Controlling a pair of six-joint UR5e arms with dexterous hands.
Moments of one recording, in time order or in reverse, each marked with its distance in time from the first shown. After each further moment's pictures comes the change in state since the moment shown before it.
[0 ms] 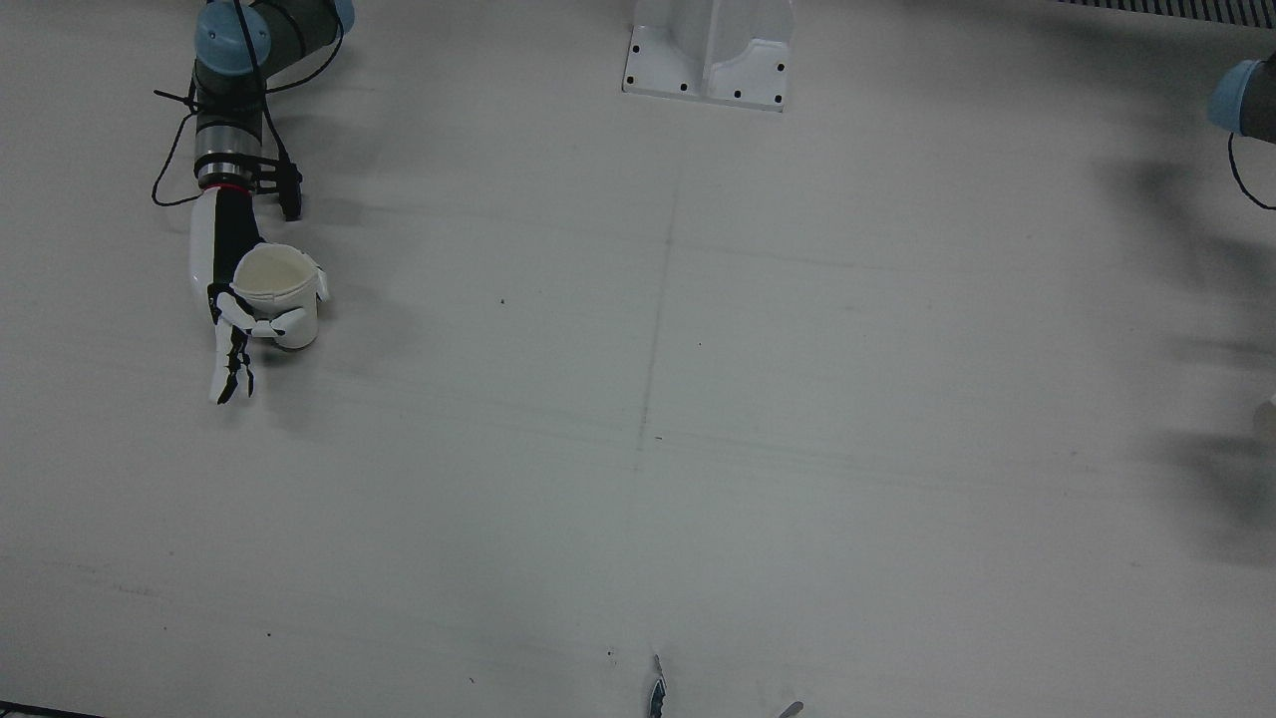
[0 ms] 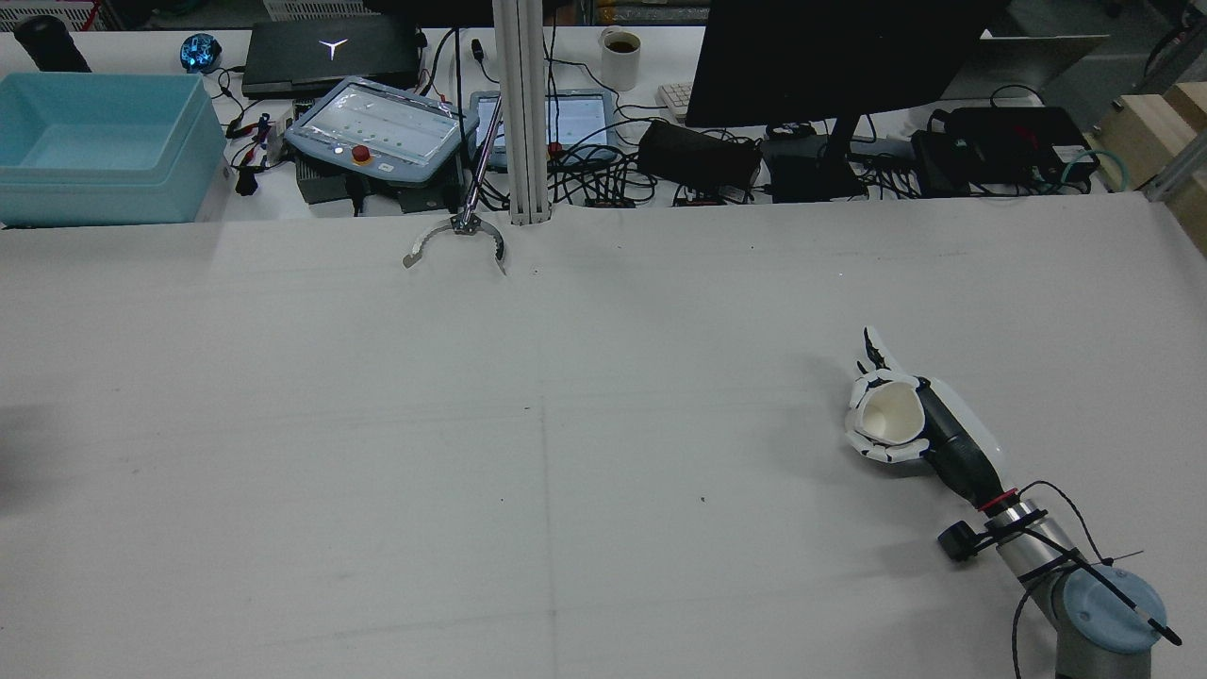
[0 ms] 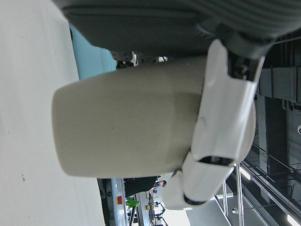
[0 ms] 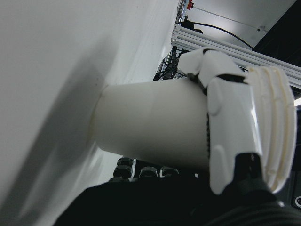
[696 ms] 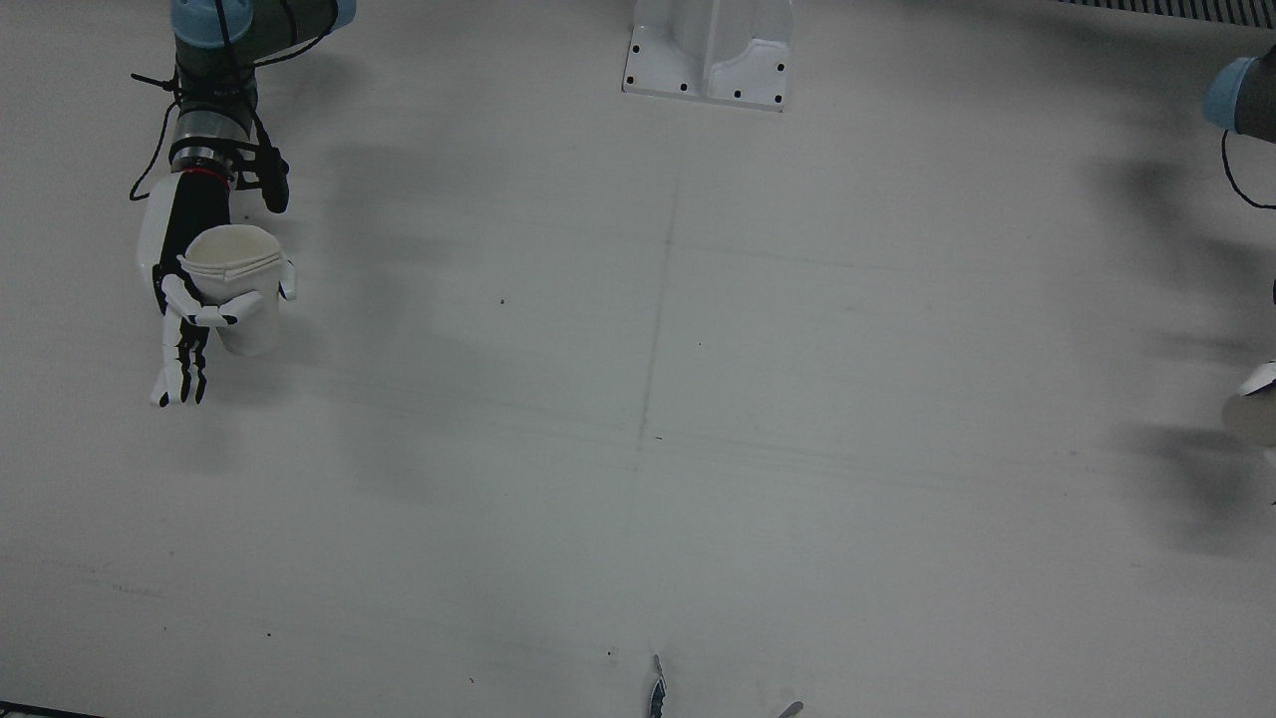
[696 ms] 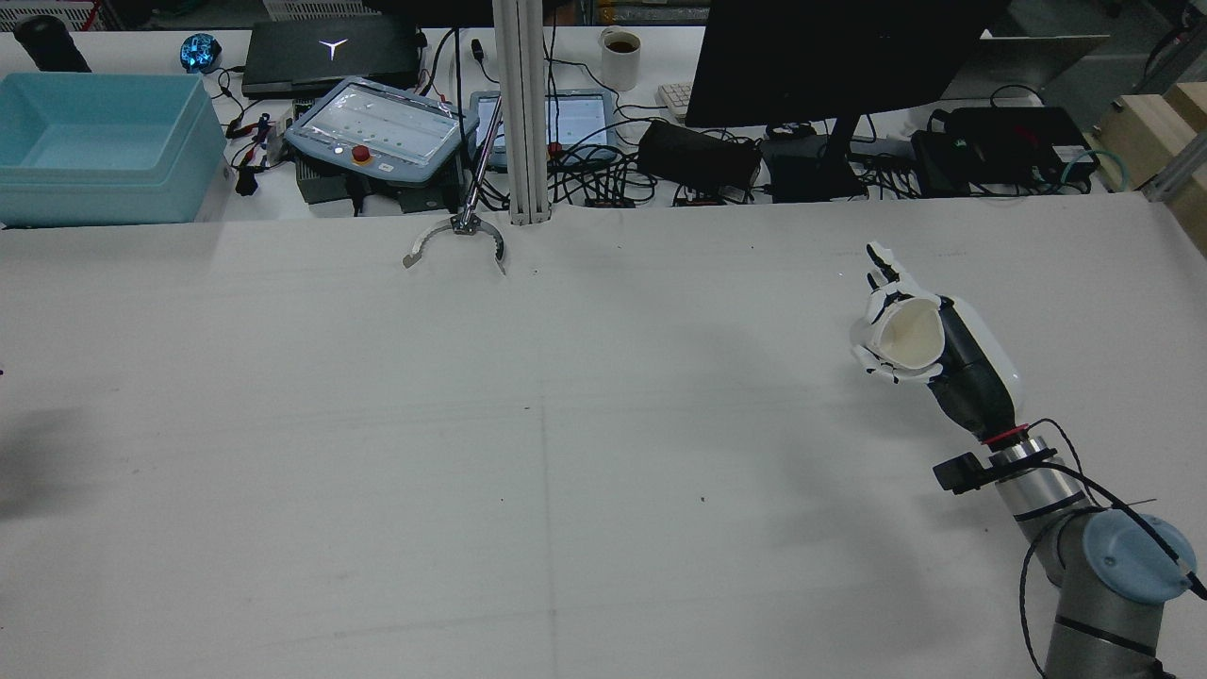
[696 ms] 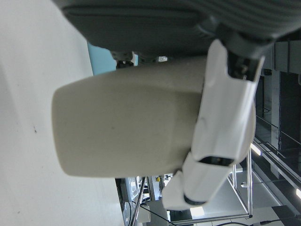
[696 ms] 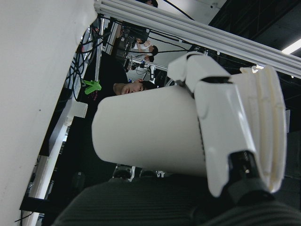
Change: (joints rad) left arm 0.004 -0.017 -0.030 0.033 0.096 0.006; right arm 0.131 0.004 0.176 -0.018 -0.008 -0.005
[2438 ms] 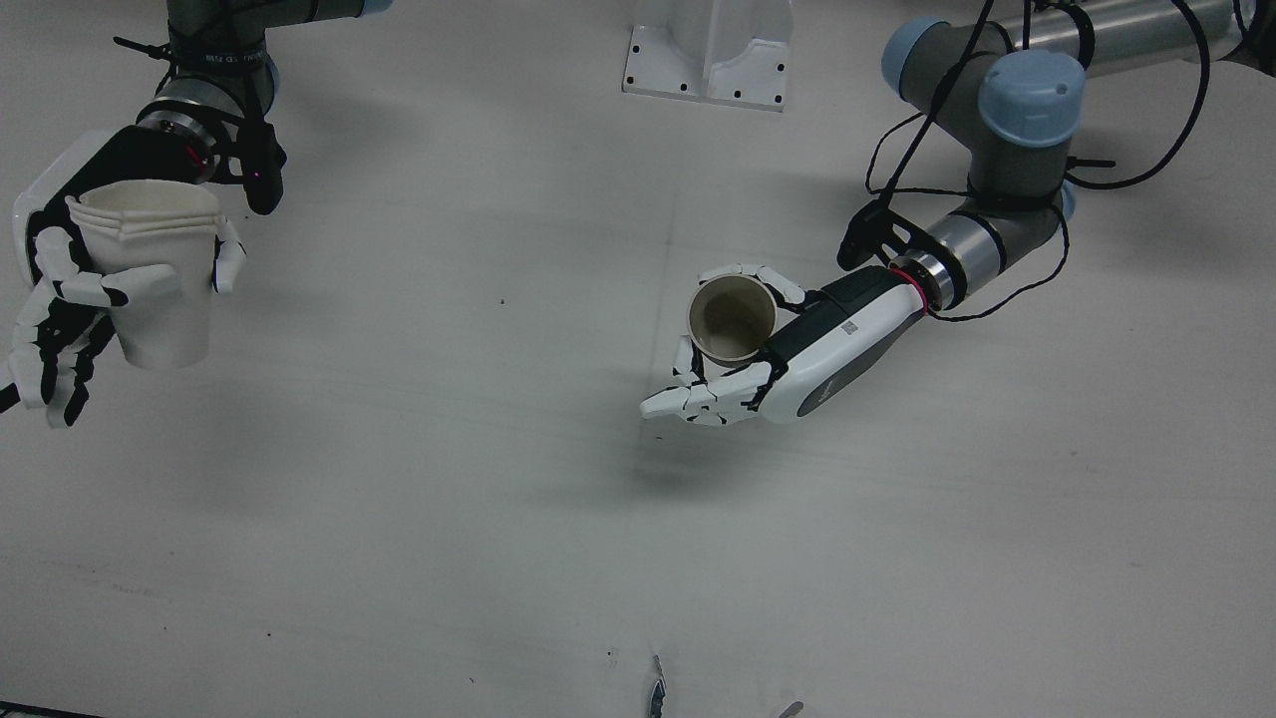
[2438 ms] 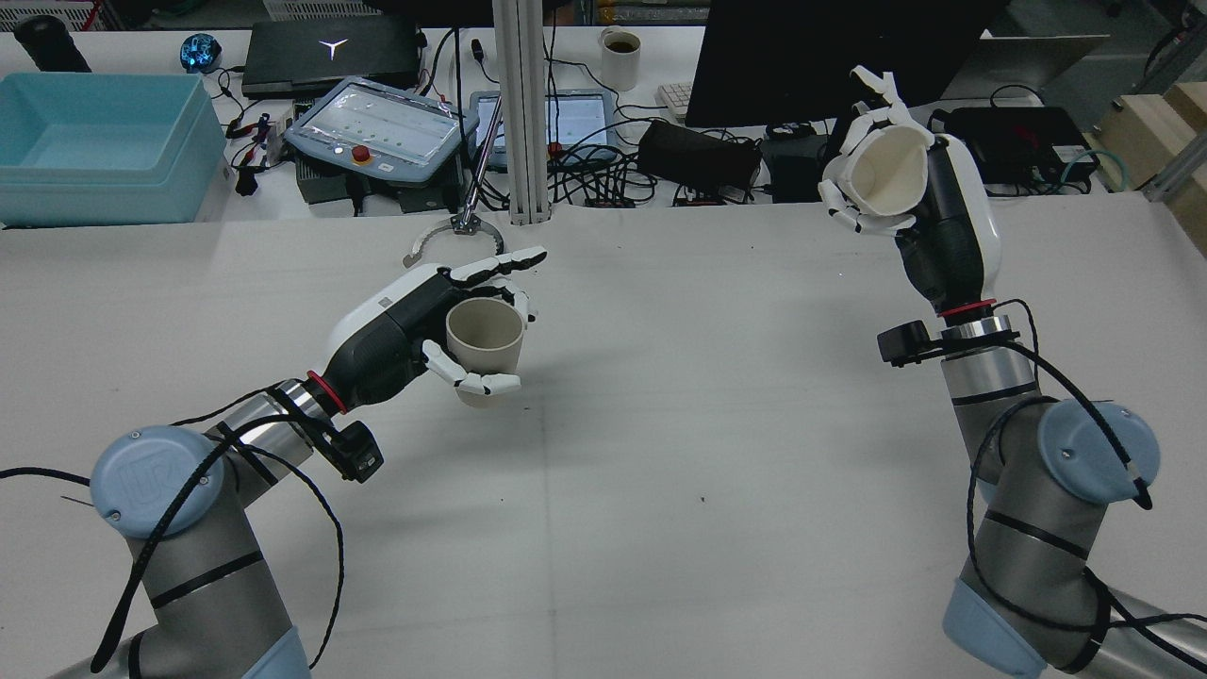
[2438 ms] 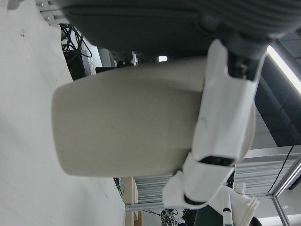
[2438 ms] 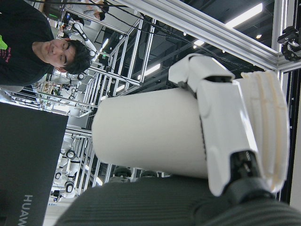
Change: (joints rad) left arm 0.188 -0.838 0.021 0.426 0.289 0.211; right arm 0.135 0.219 0.189 -0.213 0.066 -0.141
